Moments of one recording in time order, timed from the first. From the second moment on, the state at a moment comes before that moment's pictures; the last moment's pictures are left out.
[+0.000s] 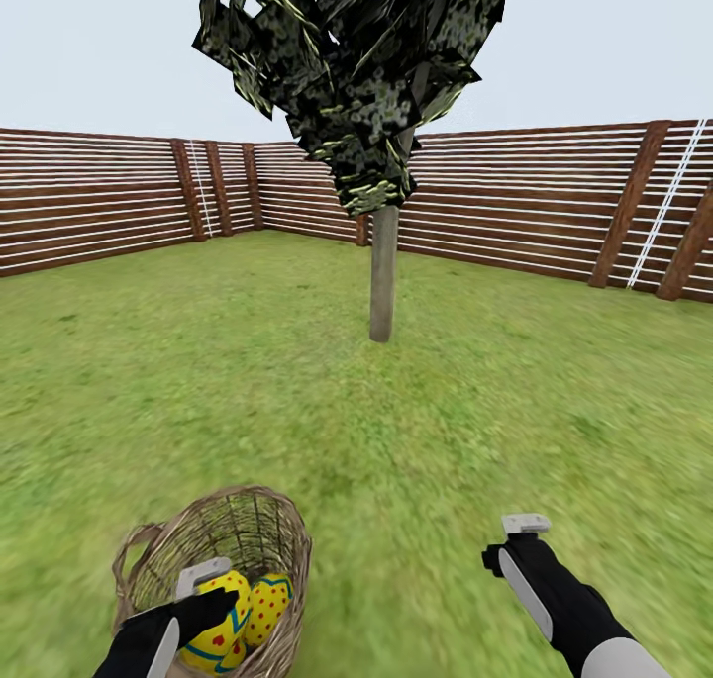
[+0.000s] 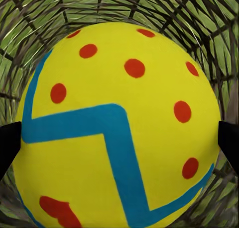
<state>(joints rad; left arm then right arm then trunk) -0.27 -0.01 0.26 -0.89 0.07 0.52 -0.07 -0.50 -0.13 0.25 -0.79 -0.30 0.68 -0.39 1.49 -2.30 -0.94</state>
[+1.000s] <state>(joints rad) -0.27 -0.02 0.26 -0.88 0.07 0.51 -0.07 -0.50 -0.13 0.39 -0.75 -0.30 0.62 -0.38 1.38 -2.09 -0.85</state>
